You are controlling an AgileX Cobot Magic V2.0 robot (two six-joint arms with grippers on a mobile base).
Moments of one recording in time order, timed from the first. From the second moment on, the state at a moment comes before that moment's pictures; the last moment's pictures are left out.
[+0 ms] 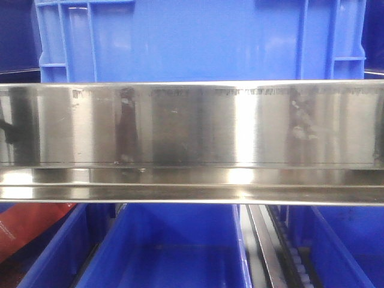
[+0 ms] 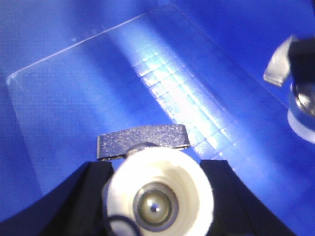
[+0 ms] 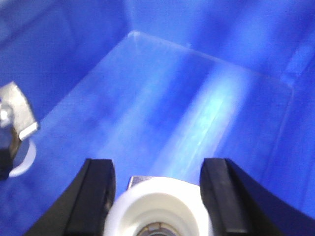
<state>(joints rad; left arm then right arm) -0.48 1.76 -1.91 -0.02 0.98 0.05 0.39 1.67 -1.81 0.28 0.95 -0.15</state>
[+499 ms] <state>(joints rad) -0.48 1.68 -1.97 0.00 1.04 0.05 0.39 1.53 -1.84 0.28 0.94 -0.15</state>
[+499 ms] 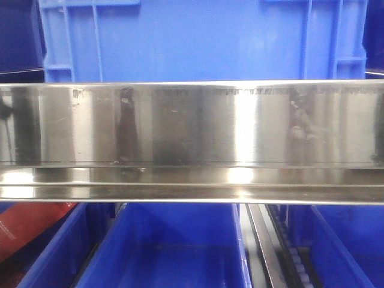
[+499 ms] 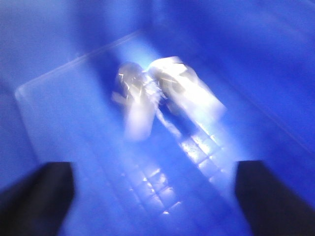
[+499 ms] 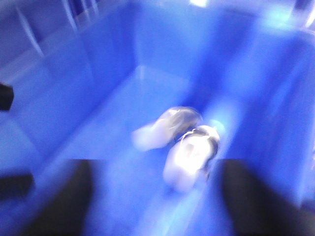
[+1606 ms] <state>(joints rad) -0.35 0.29 -0.44 0.03 0.32 0.00 0.38 0.30 -0.45 0.13 0.42 -0.15</state>
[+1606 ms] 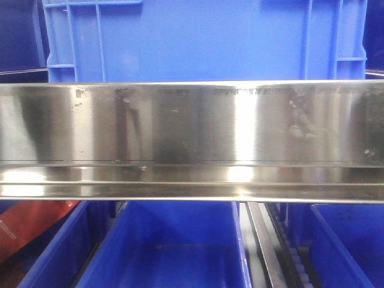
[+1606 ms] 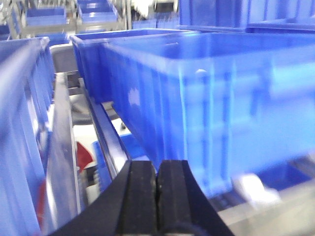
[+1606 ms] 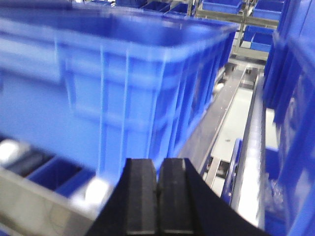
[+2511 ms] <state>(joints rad) -0.35 0.14 -0.31 0.02 0.21 0.00 0.38 0.22 -0.35 0.13 0.40 -0.15</state>
